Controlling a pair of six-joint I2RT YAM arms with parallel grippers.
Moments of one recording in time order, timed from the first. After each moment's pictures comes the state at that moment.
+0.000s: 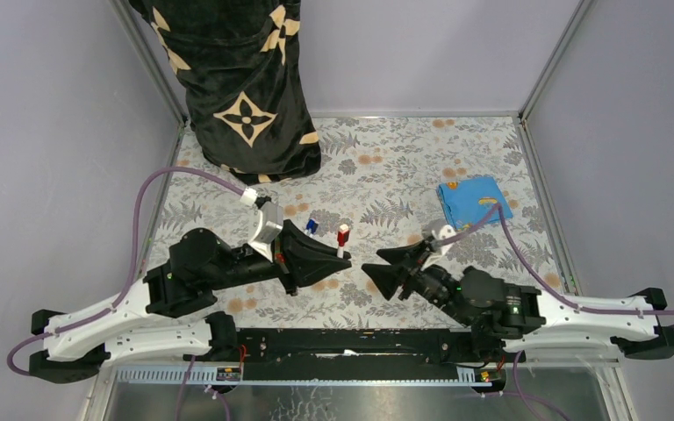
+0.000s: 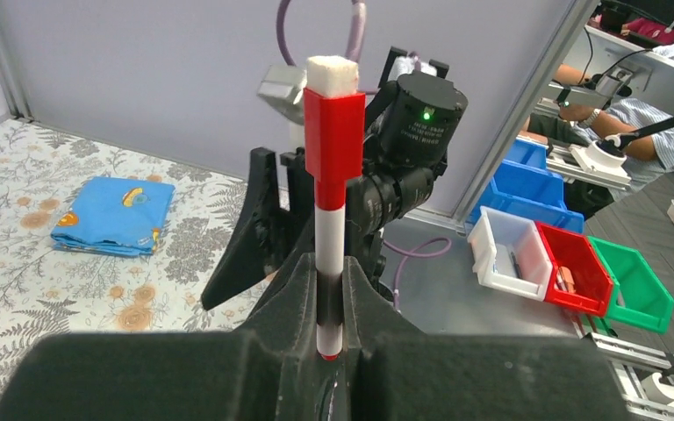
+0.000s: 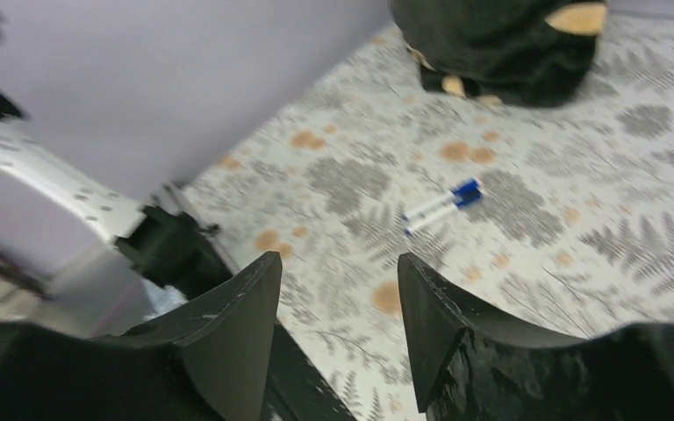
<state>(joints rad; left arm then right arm) -1.23 0.73 0.97 -0.06 0.17 -0.27 1.49 0.59 0.59 0.04 0.57 0.33</state>
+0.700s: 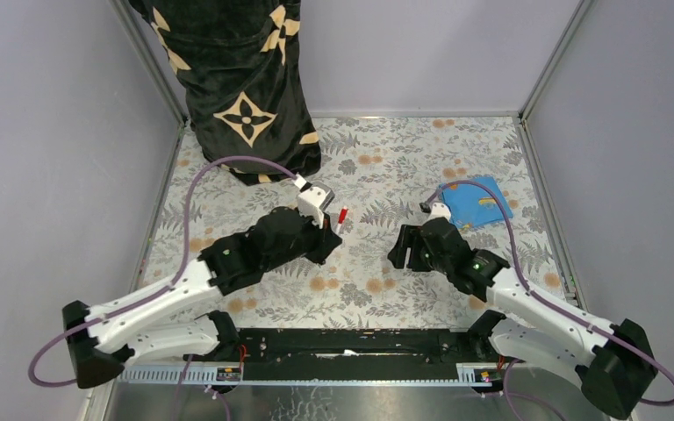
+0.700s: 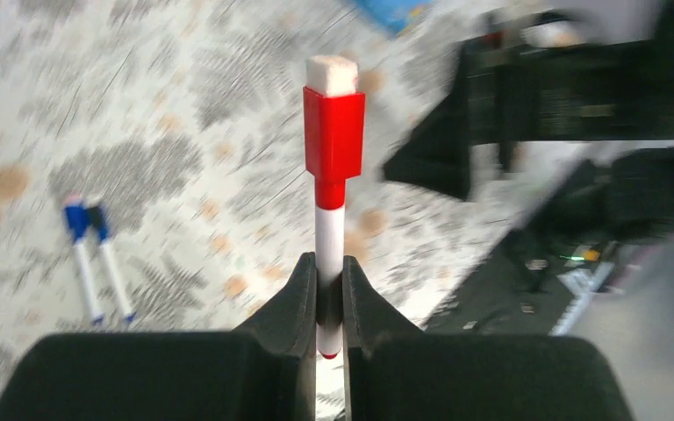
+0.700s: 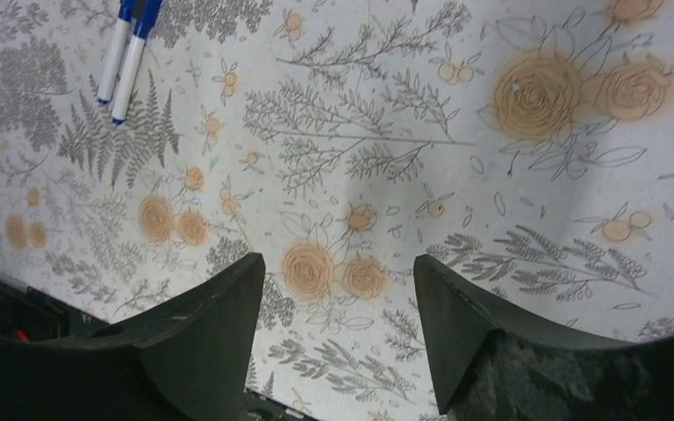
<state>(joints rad) -1.06 0.95 0.95 -0.37 -0.14 -0.38 0.73 0.94 0.57 -0.37 0.12 0.67</state>
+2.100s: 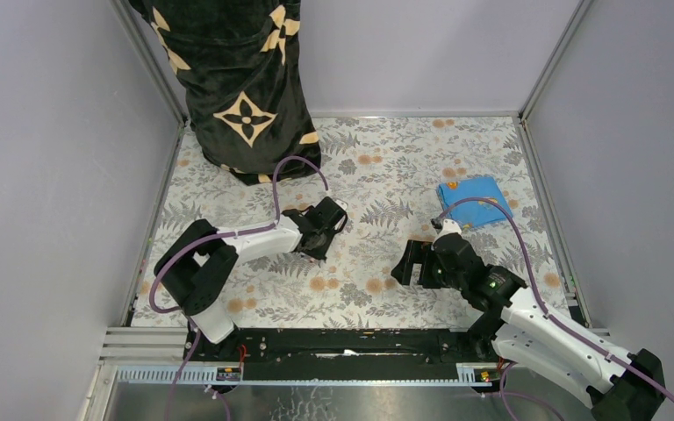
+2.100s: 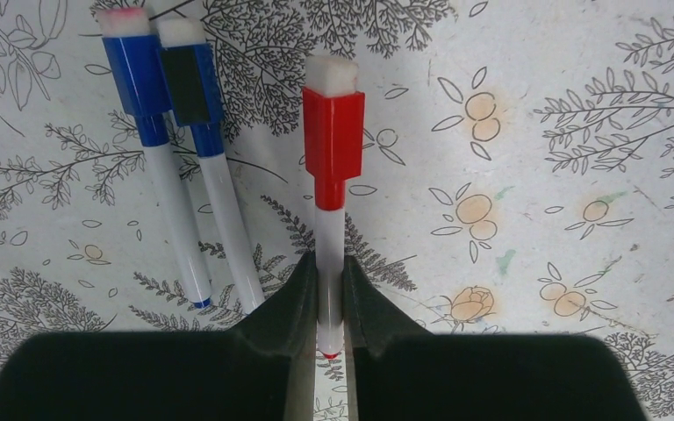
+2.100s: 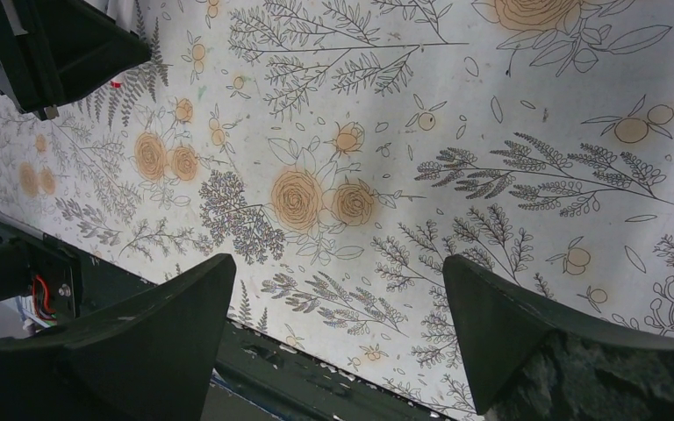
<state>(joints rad) -0.76 1.67 0.94 -0.45 -0.17 -0.28 0.73 0.71 0.45 -0.51 0.03 0.75</state>
